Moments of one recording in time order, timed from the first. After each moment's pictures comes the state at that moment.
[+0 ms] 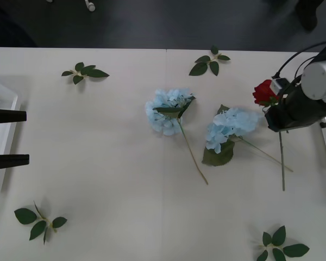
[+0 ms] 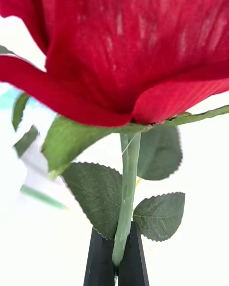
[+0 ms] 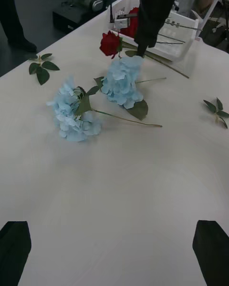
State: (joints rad) right arm -0.54 -0.57 0.02 -1.53 -0.55 1.66 1.58; left arm -0.11 0.52 0.65 -1.87 1.68 1.82 -2.67
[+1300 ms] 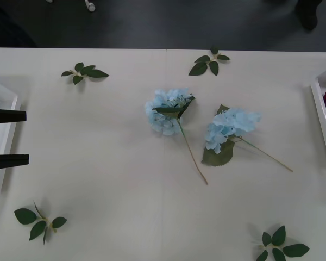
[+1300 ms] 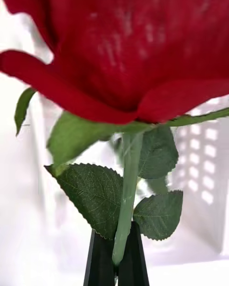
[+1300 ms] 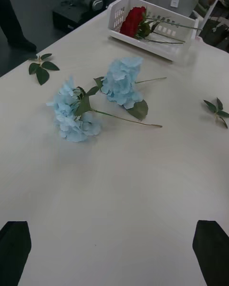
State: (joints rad) right arm -0.60 -1.14 -0.27 -0.98 -0.92 1.51 2.00; left arm -0.11 0.52 0.65 -1.87 1.68 1.82 -2.67
